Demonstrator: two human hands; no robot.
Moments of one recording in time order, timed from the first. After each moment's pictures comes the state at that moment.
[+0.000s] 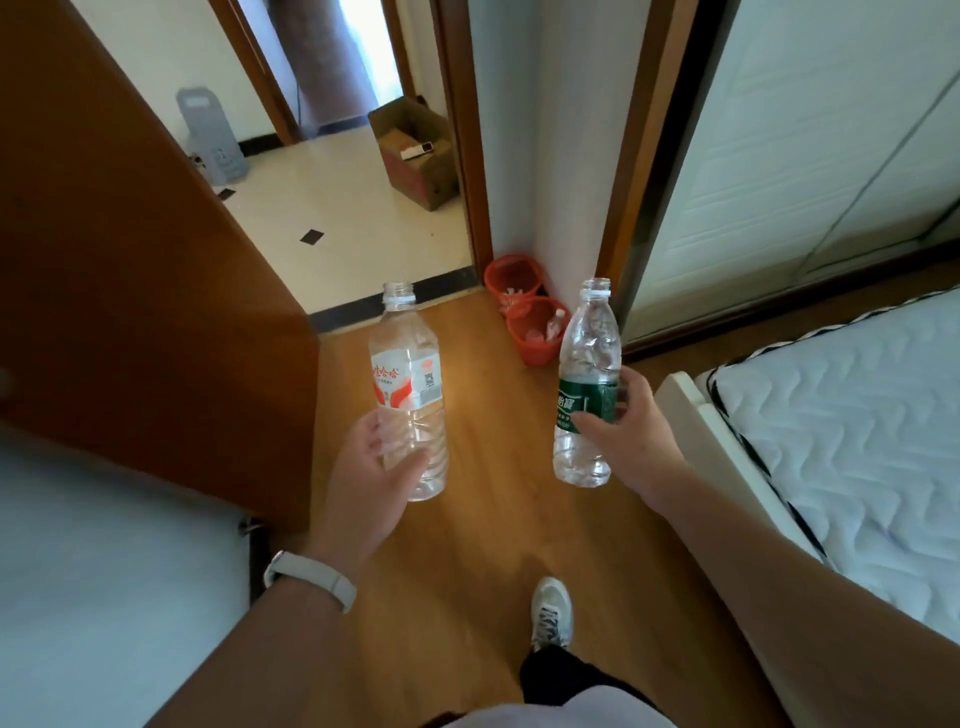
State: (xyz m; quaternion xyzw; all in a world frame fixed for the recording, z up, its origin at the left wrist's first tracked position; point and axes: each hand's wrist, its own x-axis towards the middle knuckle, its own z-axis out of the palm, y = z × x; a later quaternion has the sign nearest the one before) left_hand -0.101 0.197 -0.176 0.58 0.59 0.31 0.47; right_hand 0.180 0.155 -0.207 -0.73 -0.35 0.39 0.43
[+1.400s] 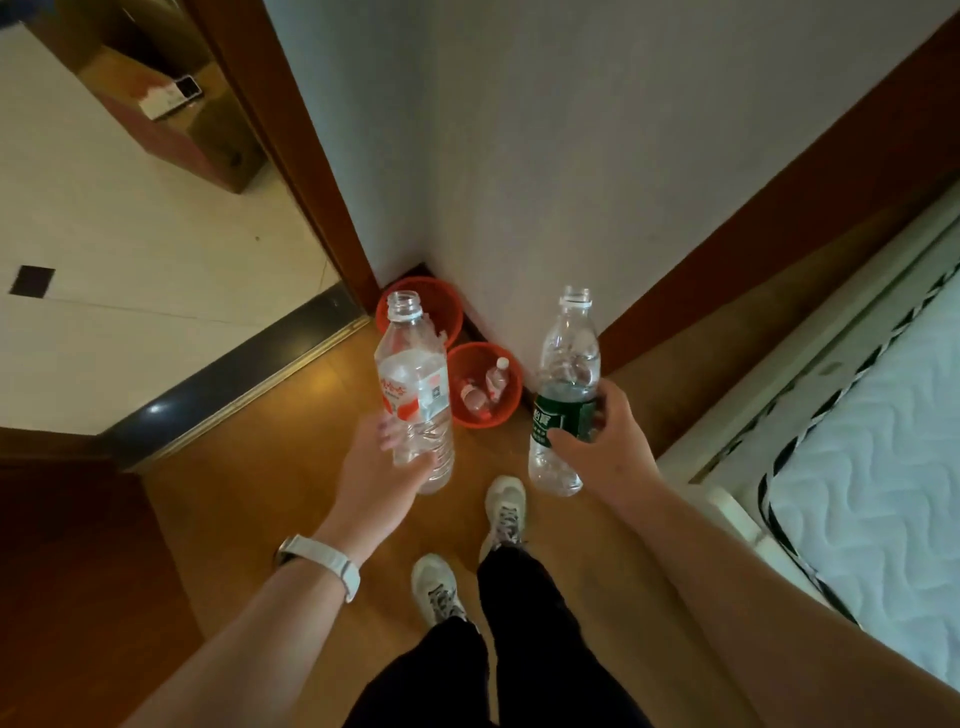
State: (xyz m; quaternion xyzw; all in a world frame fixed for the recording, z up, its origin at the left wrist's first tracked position) left_hand 0.127 0.809 -0.342 0.62 0.52 0.05 0.58; right_hand 0.337 0.664 -0.329 -0.85 -0.17 0.35 0.35
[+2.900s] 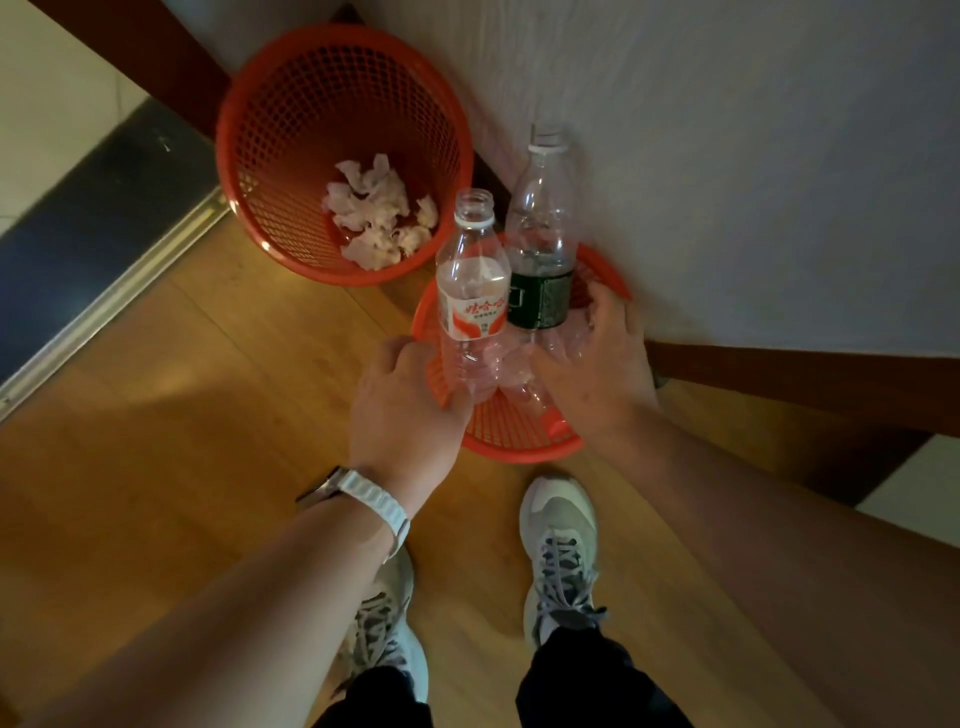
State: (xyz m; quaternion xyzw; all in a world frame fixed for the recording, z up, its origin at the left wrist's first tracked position) left_hand 0.271 0.936 -0.855 0.78 0.50 -0.06 0.37; right_hand 0.421 0.832 -0.871 -0.90 -0.17 0.32 0.25
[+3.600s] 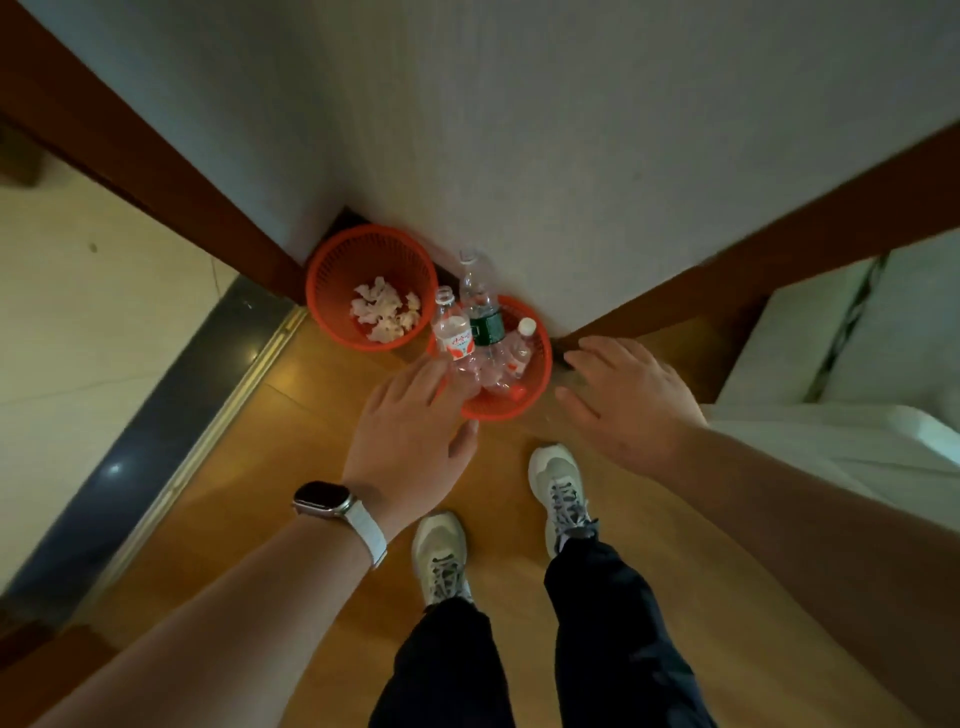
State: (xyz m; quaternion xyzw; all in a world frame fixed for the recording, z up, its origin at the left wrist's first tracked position) left_hand 0.217 0.958 -0.595 0.96 0.13 -0.08 0.23; right_hand 0.374 0.771 -0.585 -0.91 -0.36 0.22 0.00
